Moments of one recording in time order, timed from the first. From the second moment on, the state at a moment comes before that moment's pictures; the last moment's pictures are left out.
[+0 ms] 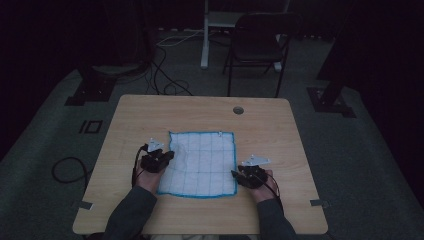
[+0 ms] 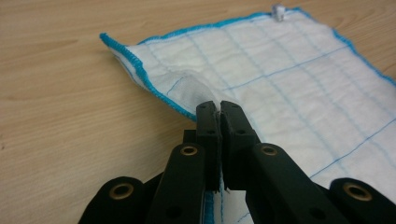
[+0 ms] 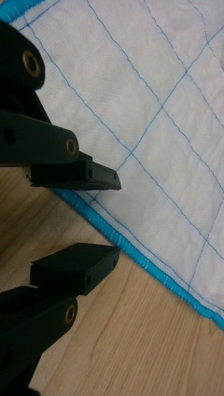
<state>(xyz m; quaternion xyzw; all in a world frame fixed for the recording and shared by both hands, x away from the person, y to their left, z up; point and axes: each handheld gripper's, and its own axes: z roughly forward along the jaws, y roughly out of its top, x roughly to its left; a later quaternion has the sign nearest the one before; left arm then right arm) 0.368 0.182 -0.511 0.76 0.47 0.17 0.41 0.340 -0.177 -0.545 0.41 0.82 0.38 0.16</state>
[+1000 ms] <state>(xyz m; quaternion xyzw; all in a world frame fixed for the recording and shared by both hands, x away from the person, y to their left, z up) 0.372 0.154 -0.478 0.76 0.43 0.15 0.46 0.340 -0.178 -0.545 0.41 0.82 0.38 0.16</state>
